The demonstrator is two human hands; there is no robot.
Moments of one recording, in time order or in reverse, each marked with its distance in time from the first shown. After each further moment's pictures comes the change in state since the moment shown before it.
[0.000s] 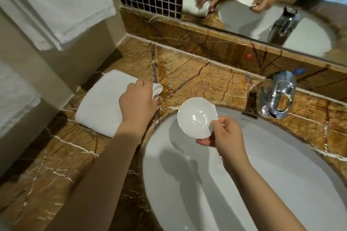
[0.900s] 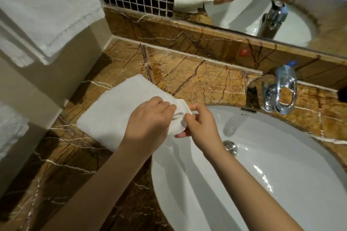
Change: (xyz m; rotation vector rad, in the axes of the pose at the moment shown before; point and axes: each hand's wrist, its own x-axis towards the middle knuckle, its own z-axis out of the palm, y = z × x) left_hand -0.022 -0.013 -0.015 -0.125 0.041 0.690; right_hand 0.012 -0.016 0.069 0.000 -0.101 -0.130
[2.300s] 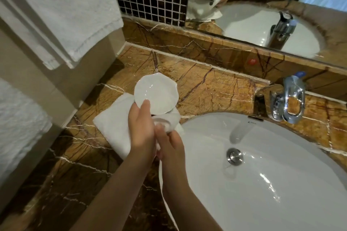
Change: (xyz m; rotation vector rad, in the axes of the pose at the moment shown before) left_hand 0.006 0.017 -0.031 -1.433 0.492 -1.288; right_hand -0.059 -0.014 0.083 0.392 -0.002 0.213
